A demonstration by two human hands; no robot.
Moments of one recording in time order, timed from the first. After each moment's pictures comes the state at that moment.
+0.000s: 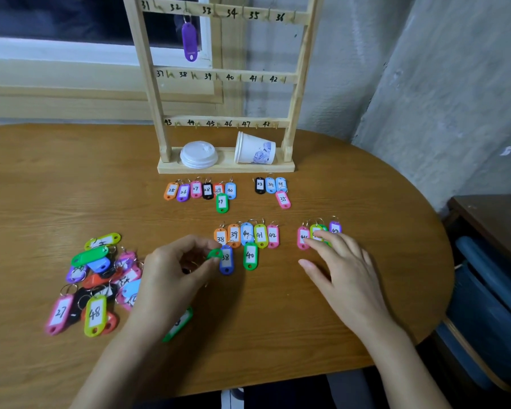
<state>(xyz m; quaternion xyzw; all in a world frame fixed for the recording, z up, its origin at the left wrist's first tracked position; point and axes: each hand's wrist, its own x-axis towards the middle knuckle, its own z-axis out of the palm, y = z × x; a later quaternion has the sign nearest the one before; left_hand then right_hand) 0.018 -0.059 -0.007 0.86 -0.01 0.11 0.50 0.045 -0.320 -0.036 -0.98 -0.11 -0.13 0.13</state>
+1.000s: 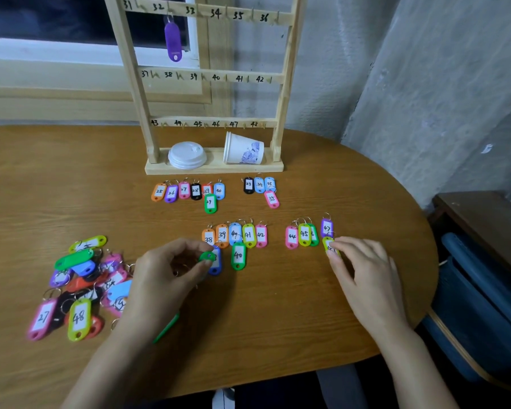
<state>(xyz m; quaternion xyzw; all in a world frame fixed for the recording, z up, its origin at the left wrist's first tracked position) 0.017 -0.064 -0.009 0.85 -0.02 0.10 0.51 0.038 -0.360 -0.040 -0.96 -0.03 -0.20 0.17</state>
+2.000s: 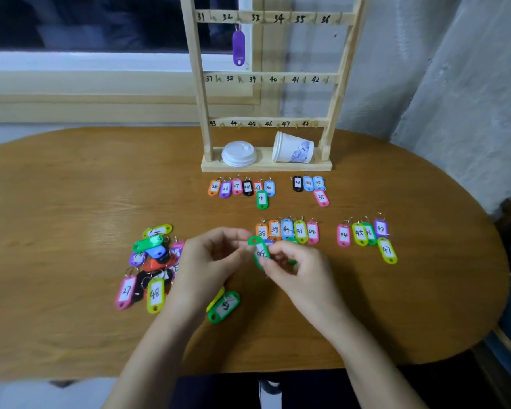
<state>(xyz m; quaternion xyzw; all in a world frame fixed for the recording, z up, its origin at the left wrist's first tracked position) 0.006 -0.045 0.003 0.72 0.04 0.06 0.69 0.024 -0.204 -0.017 -0.83 -0.17 -0.04 0.52</state>
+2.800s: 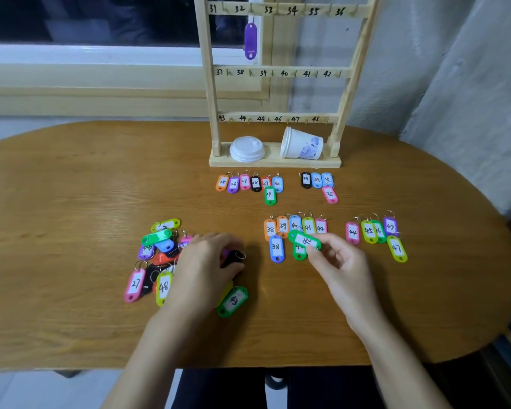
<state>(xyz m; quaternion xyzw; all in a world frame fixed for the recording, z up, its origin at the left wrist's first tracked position) 0.011 -0.019 -0.020 0.95 -0.02 0.11 0.30 0.031 -0.234 -0.033 -0.79 -0.05 -0.07 0.60</state>
